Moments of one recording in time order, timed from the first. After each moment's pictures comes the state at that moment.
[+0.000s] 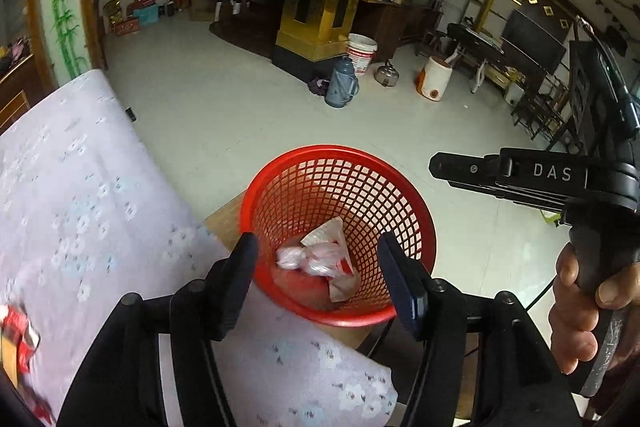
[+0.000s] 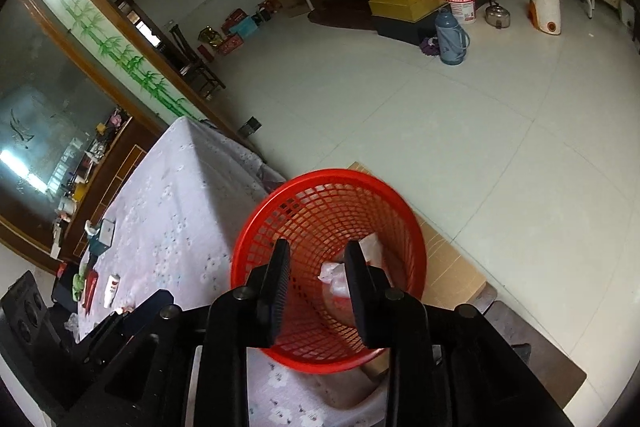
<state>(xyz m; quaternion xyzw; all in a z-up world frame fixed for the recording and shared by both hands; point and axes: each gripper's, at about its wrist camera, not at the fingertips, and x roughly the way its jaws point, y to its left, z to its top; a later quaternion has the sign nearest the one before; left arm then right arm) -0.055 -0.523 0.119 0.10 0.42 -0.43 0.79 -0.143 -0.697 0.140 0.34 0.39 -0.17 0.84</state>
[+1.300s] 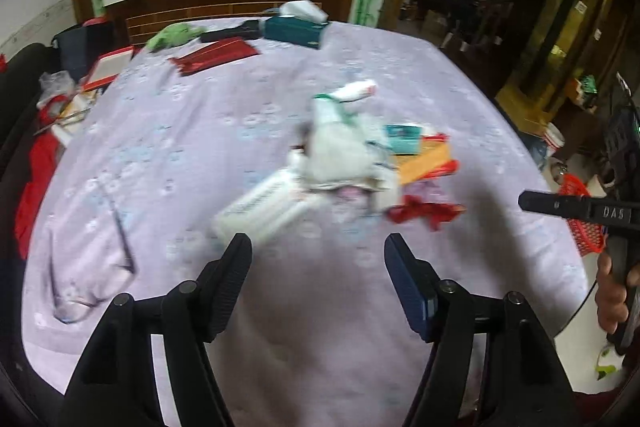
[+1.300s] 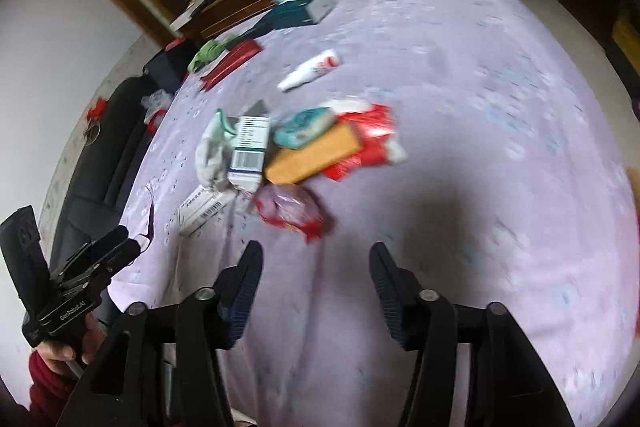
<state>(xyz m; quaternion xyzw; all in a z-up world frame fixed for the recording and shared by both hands) -0.057 -0.003 0.114 -0.03 0.45 -0.09 0.89 -0.005 -0.294 0.101 0.14 0.52 0.18 0.82</state>
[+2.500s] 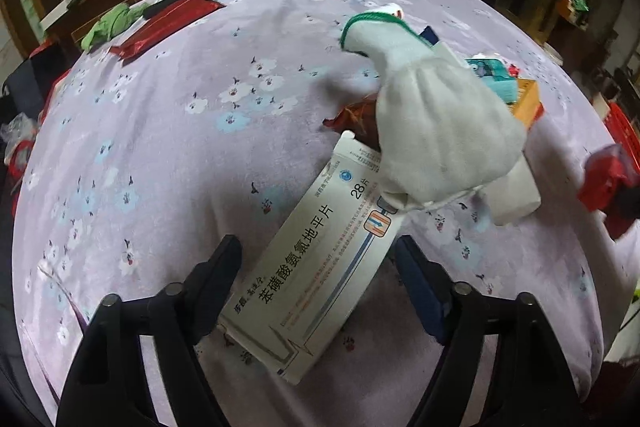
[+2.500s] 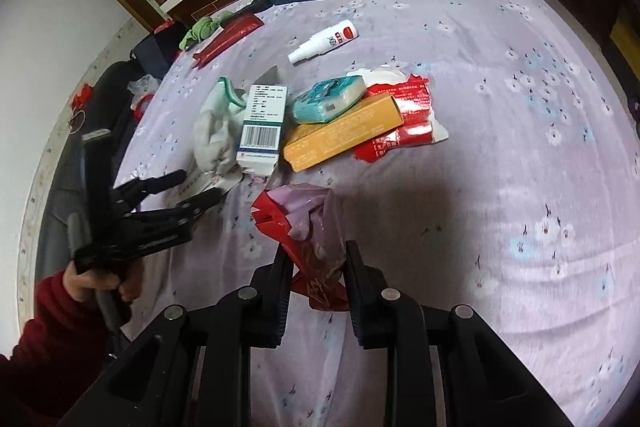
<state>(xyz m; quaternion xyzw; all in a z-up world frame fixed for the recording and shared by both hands) 0.047 -0.005 0.019 0.07 0.51 -0.14 0.85 -0.008 -0.249 0.084 0.13 0.54 0.16 0.82</state>
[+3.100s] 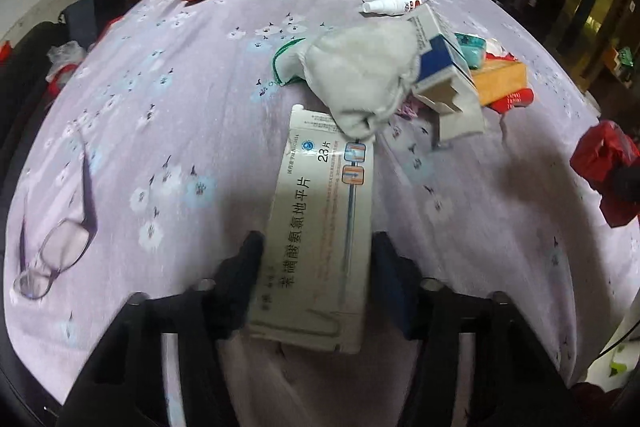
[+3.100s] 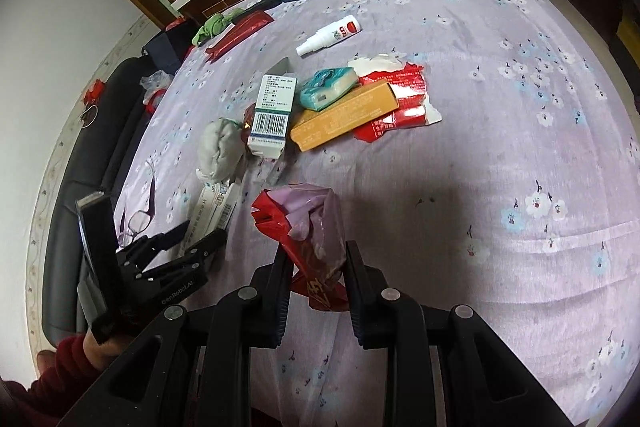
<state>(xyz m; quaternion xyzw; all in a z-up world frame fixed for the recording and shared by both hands) -0.045 -0.025 0.020 0.00 0.51 -0.04 0.86 -0.031 -0.262 0.089 0.14 0.54 0.18 0.81</state>
